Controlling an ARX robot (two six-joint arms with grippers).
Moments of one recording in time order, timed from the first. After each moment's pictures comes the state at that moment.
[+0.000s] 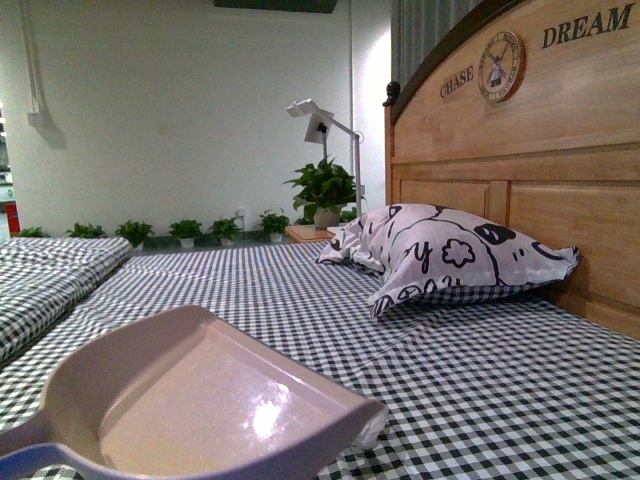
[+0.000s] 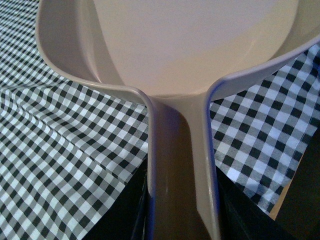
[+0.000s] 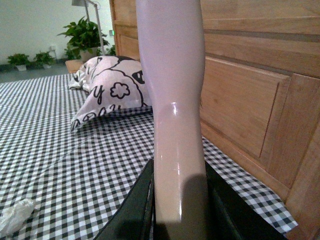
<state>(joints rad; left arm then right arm) 0.11 1.24 0.67 -0.08 0.64 0.84 0.26 0.65 0.45 0.33 0.38 0.01</state>
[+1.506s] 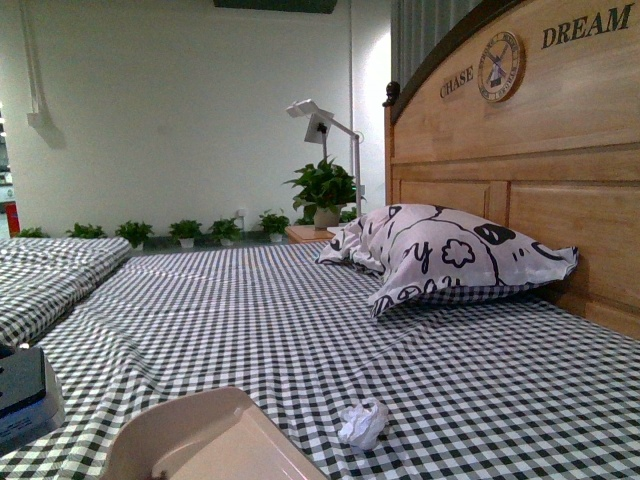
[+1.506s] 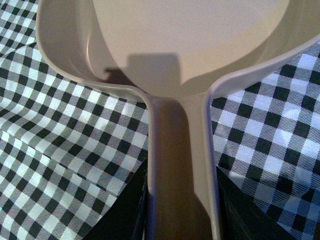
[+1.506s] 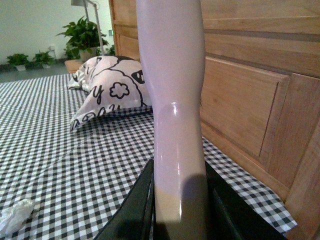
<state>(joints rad) 0.06 1.58 0.88 -0.20 0.54 1.01 0.26 0.65 0.46 0.27 0.36 0.01</state>
